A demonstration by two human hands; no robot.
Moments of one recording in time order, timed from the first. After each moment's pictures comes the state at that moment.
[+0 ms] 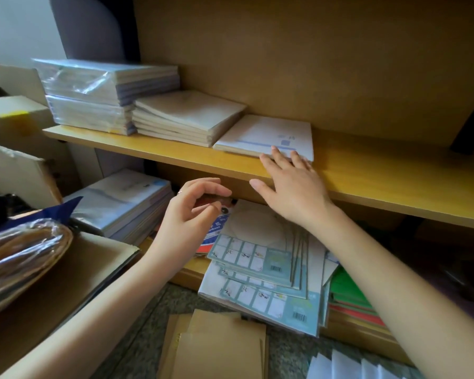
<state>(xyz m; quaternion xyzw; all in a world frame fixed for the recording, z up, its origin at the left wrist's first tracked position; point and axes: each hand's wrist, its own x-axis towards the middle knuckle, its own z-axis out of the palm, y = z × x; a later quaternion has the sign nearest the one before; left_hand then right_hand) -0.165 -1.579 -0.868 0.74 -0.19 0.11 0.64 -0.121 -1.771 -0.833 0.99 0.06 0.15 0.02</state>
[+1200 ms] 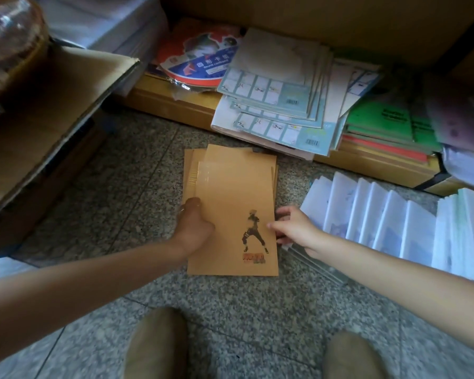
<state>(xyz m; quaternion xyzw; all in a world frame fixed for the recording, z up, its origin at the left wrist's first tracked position) -0.306 -1.542 -1.105 0.86 0.13 -0.23 0.43 -0.329 -1.754 -1.106 0.76 -0.27 -0.27 -0.53</state>
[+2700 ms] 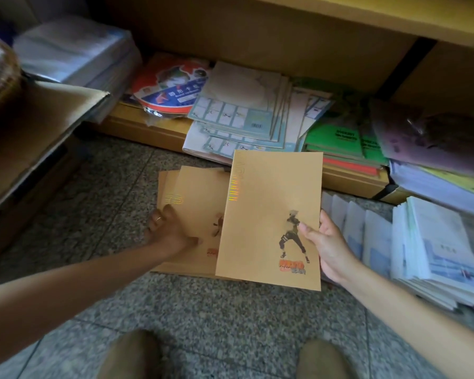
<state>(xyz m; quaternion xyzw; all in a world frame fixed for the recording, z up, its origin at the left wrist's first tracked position) -0.289 -1.561 -1.109 0.95 0.11 -0.23 0.19 -0.380 -1.825 -1.055 0.65 -0.25 -0.05 -0.72</state>
